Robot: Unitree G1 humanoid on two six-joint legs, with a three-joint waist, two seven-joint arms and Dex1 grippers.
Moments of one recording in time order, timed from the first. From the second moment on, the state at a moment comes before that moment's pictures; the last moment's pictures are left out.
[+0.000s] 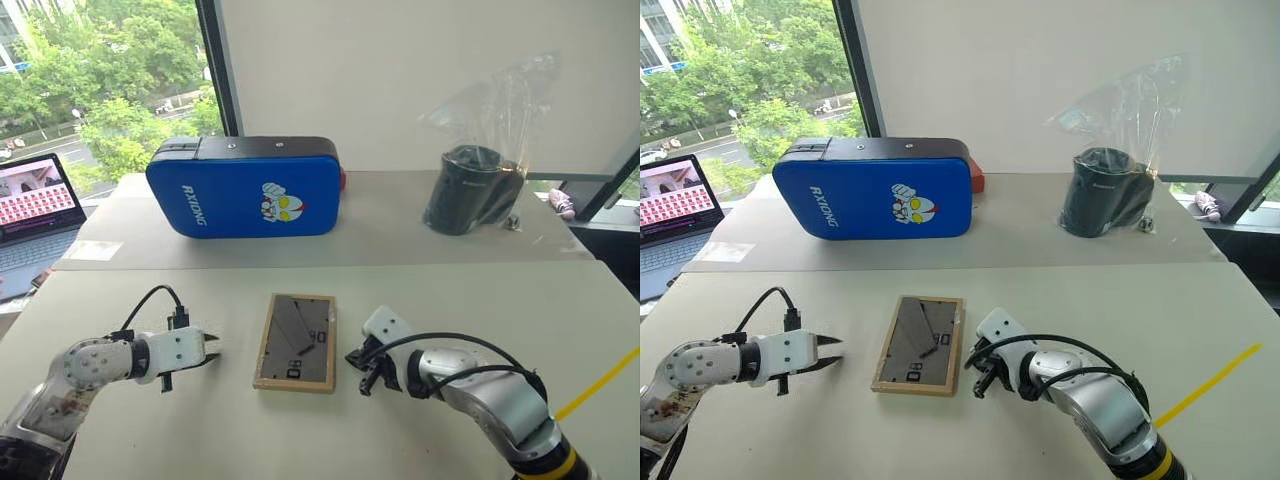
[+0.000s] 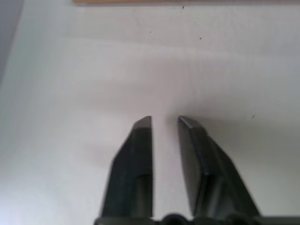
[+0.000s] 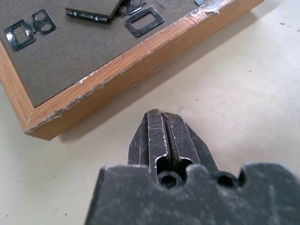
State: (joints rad) left arm -0.09 0.95 -0.02 0.09 0.04 -0.37 -0.90; right arm -0.31 -0.52 0.32 -0.56 0.33 1.09 0.46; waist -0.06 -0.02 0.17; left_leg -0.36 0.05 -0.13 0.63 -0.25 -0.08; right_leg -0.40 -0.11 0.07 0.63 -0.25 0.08
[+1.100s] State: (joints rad) left arm -0.52 0.79 -0.32 0.66 0.94 -1.41 0.10; right arm -0.37 -0.45 0.34 -0.50 0.32 1.12 0.43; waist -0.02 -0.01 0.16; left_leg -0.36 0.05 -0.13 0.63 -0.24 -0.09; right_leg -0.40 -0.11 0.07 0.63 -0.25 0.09
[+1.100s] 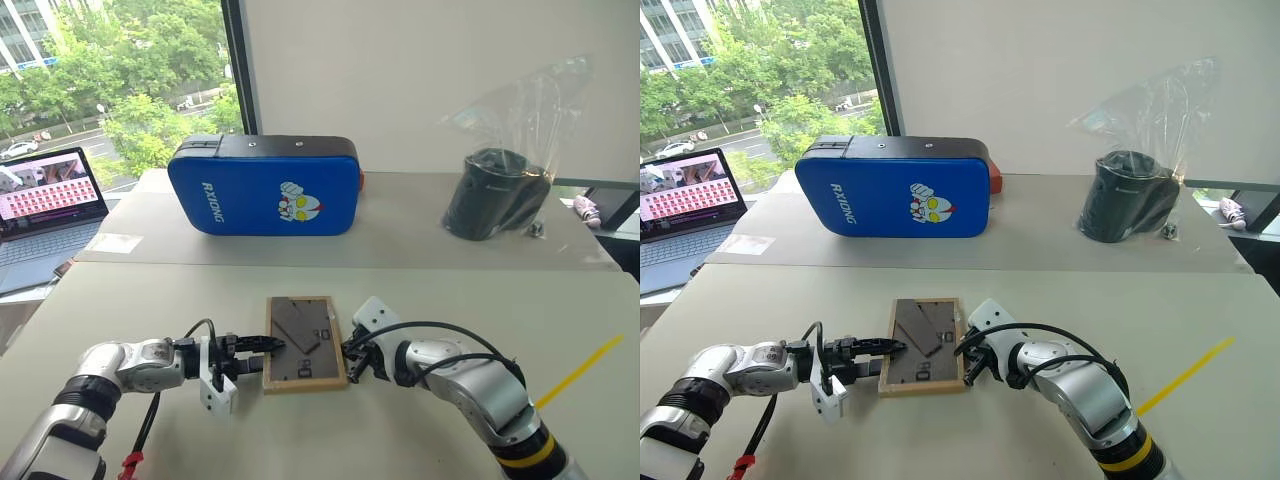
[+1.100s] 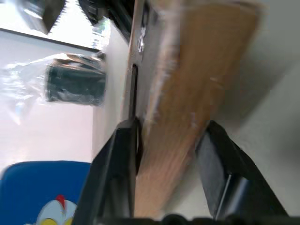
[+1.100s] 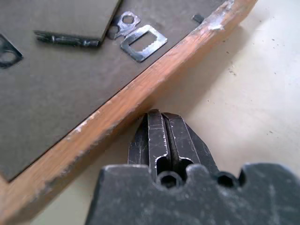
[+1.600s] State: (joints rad) left arm -0.47 0.82 -0.34 0.60 0.91 -1.36 0.13; right arm -0.53 -0.62 0.16 -0.36 0.37 1.02 0.64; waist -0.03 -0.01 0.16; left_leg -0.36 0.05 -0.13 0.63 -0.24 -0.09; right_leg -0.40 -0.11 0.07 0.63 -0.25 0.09
